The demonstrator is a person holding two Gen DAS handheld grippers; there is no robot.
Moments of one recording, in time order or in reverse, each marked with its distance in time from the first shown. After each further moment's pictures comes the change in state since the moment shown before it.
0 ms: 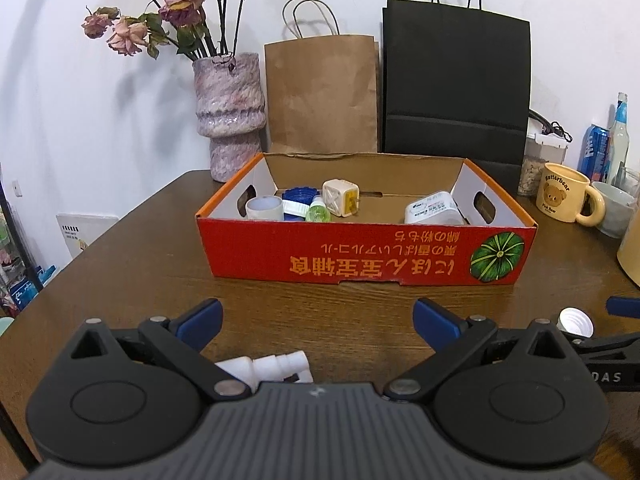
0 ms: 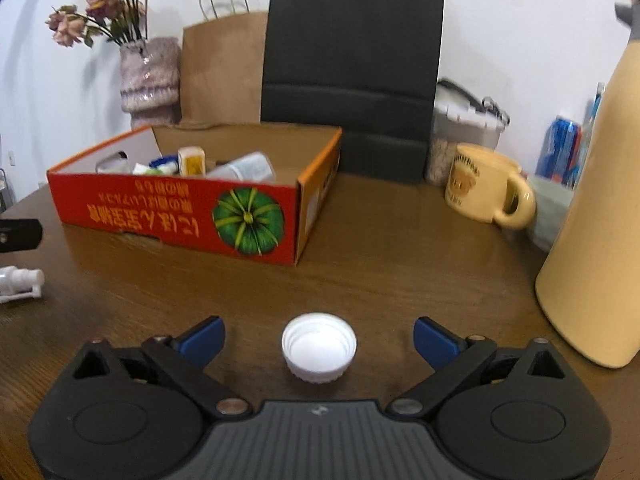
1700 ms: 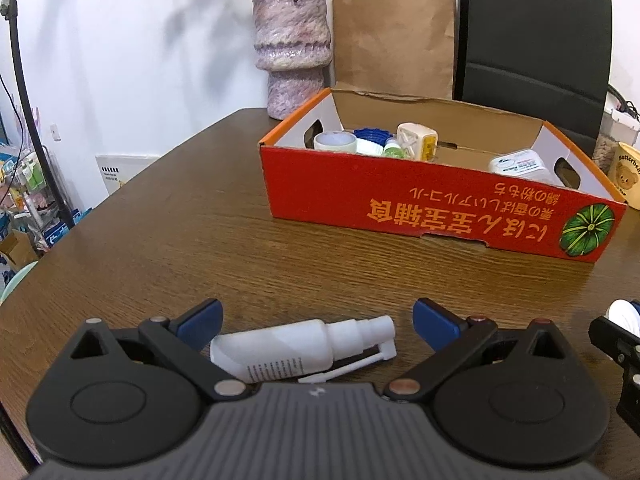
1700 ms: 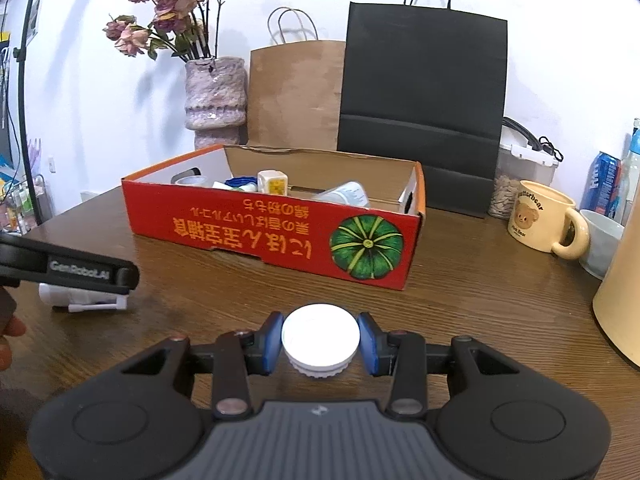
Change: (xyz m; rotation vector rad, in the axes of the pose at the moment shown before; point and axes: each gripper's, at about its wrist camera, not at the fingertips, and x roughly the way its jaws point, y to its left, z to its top) left arm 0.041 0.035 -0.012 -0.085 0.163 0.139; right arm -0.025 0.069 -0.004 -0.054 -0.117 0.105
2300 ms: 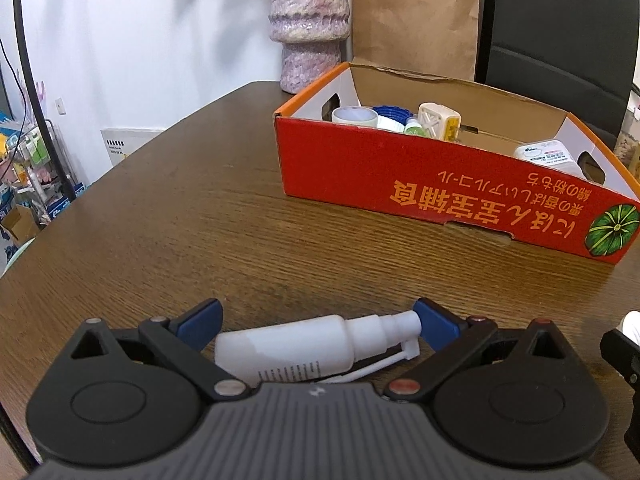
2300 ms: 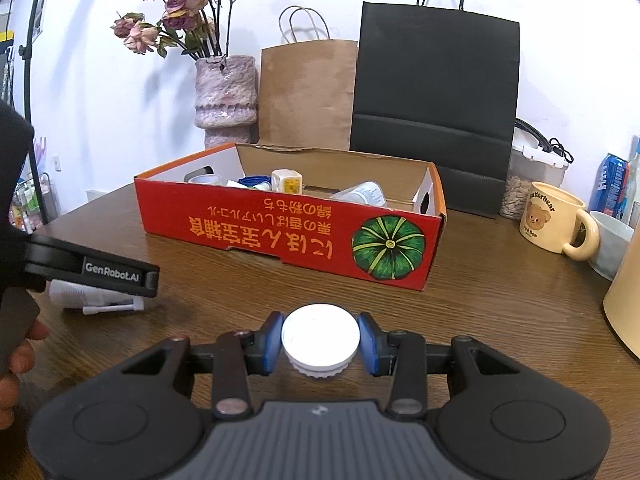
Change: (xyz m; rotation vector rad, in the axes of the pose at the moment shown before) left arm 0.019 0.009 0.002 -0.041 0.073 0.014; right arm 0.001 0.011 0.001 -0.004 0.003 0.009
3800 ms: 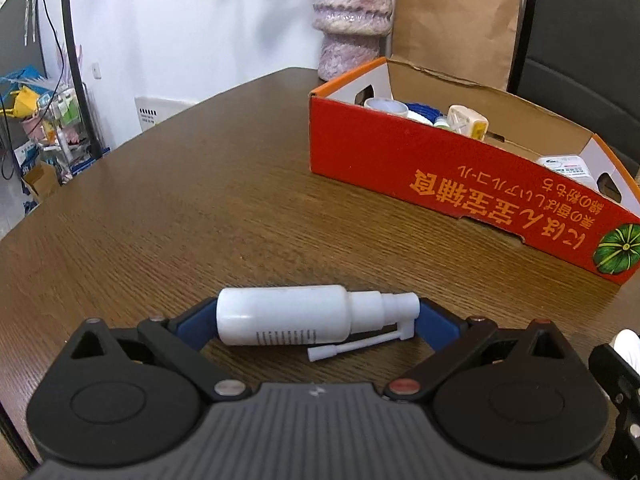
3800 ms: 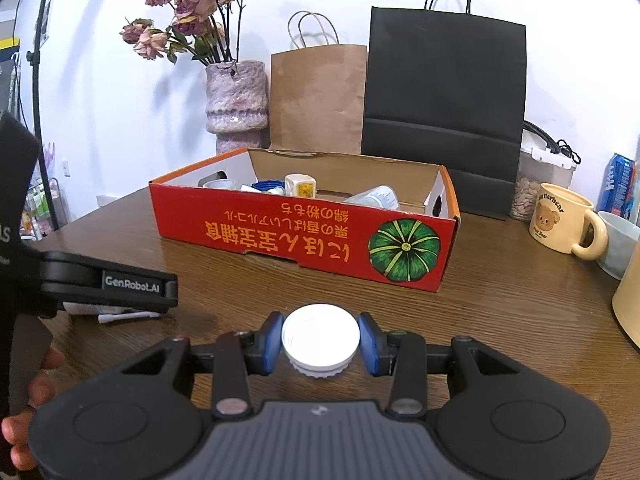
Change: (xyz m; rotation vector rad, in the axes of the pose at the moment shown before) left arm -0.010 -0.001 -0.012 -0.130 0.017 0.063; right arm -0.005 0.006 -0.001 0.003 -0.013 0.035
